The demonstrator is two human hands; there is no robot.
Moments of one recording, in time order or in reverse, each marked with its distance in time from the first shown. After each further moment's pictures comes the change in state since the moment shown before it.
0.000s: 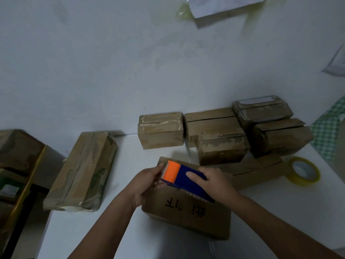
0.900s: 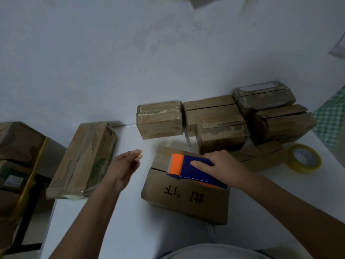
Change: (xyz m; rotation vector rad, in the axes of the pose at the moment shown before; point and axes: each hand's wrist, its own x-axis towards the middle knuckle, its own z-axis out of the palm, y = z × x) left_hand -0.002 0.009 -0.047 -0.245 0.308 0.187; right_hand -0.002 0.003 -0.038 -0.184 -0.141 -0.058
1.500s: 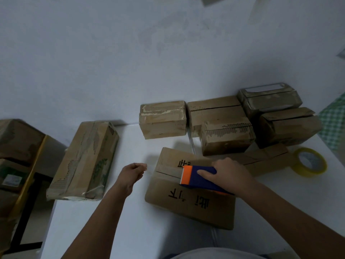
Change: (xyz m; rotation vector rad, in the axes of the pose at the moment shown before) left_hand 0.049 -0.051 -0.028 0.383 0.012 -0.070; right_hand 0.018 0.015 0.027 -0.334 0.031 0.147
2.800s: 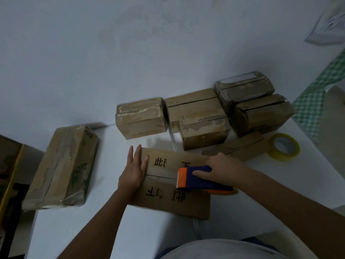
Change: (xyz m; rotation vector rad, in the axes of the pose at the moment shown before) left_hand -0.009 -0.008 0.079 0.842 0.048 0.513; right_hand -0.016 0.069 -0.008 -0.052 -0.154 -0.021
